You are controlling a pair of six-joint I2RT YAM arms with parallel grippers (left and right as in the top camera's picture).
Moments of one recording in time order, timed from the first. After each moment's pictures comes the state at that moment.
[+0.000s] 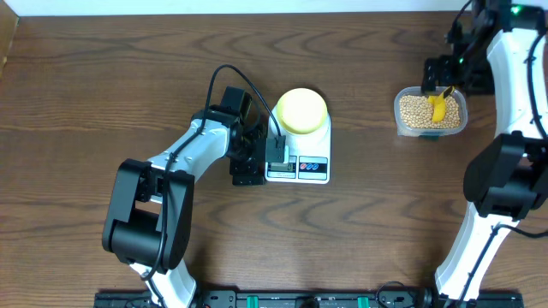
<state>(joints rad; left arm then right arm) -0.29 1.88 1.13 -0.68 0.37 1.31 -0.13 2.21 2.13 -1.39 -0.06 -0.05</state>
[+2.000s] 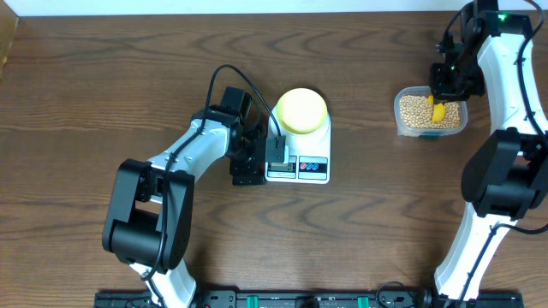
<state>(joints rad) -0.29 1.88 1.13 -0.68 0.37 1.31 -0.11 2.21 2.07 -1.37 -0.04 -0.03</state>
